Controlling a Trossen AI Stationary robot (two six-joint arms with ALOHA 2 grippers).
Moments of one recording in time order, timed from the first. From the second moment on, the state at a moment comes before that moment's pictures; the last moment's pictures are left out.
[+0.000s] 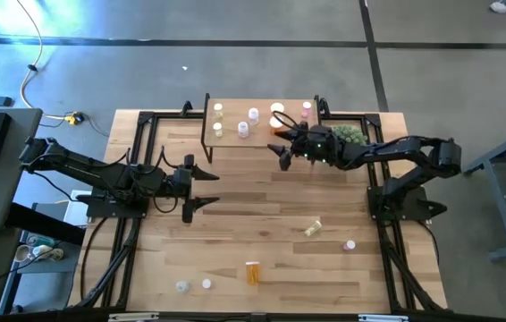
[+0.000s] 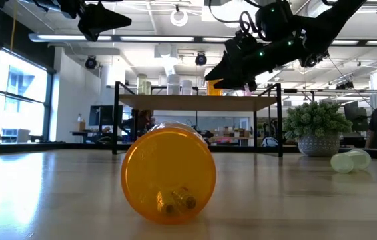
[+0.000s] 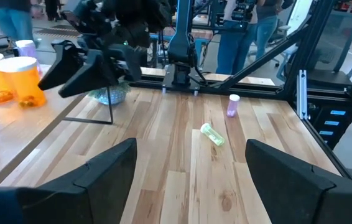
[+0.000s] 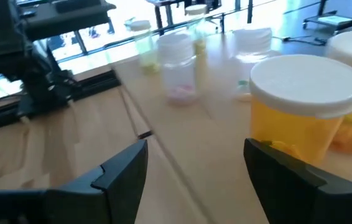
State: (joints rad) left arm -0.12 0.87 0.53 0.12 -0.30 -0.12; right arm -0.33 1.47 0.69 0.52 0.08 0.16
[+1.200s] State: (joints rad) left arm -0.12 0.87 0.53 -0.01 -0.43 -0.03; right arm -0.22 1.50 1.20 -0.05 0.27 -0.02
